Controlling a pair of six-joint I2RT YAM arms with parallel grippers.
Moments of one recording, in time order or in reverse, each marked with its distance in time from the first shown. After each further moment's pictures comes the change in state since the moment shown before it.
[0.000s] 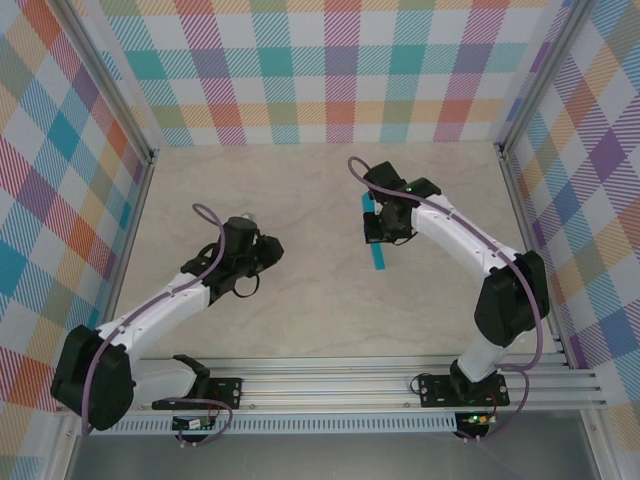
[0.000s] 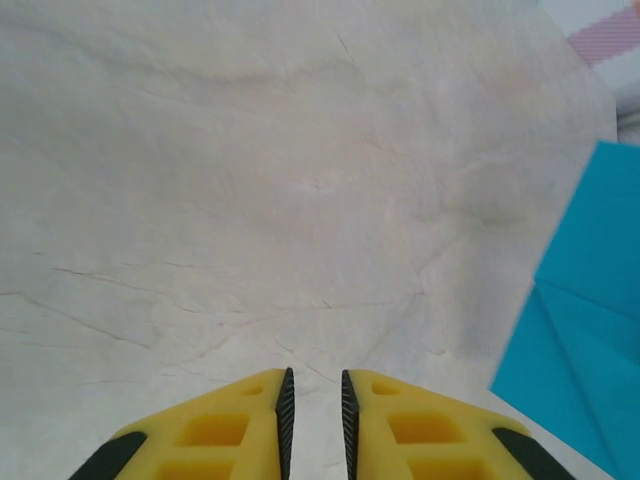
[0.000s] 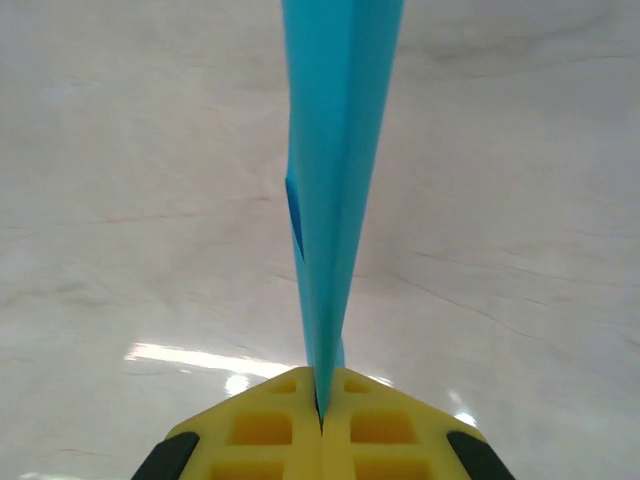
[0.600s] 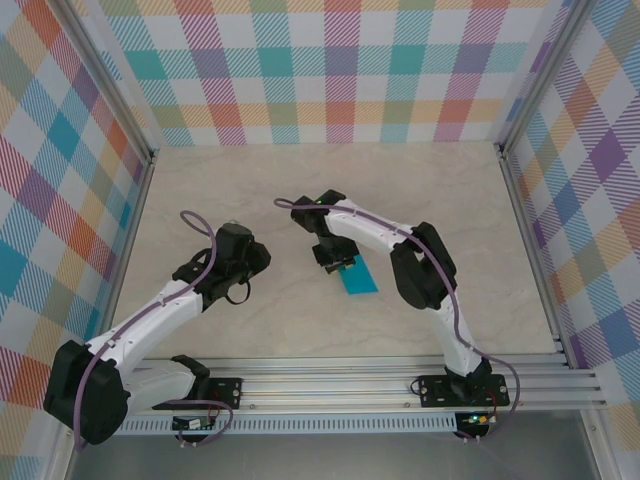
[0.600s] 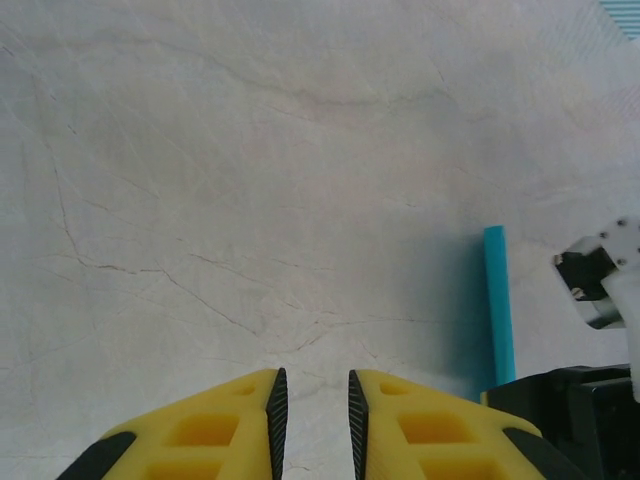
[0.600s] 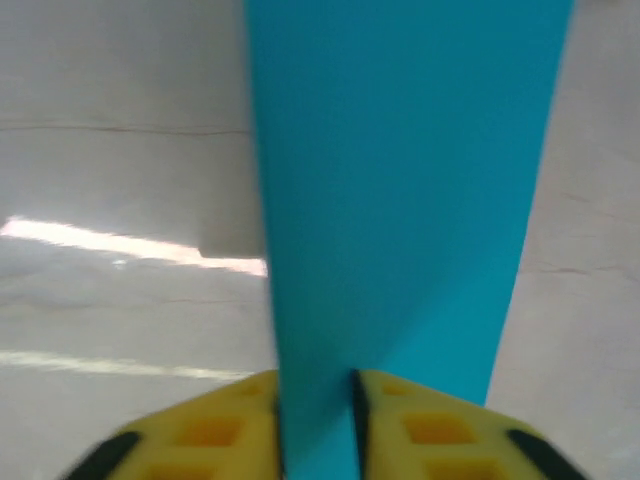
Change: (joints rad) left arm 0.009 -0.056 -0.014 -0.127 -0.106 -0.025; right arm 0.256 0.557 0.411 -0.255 0.010 0.095
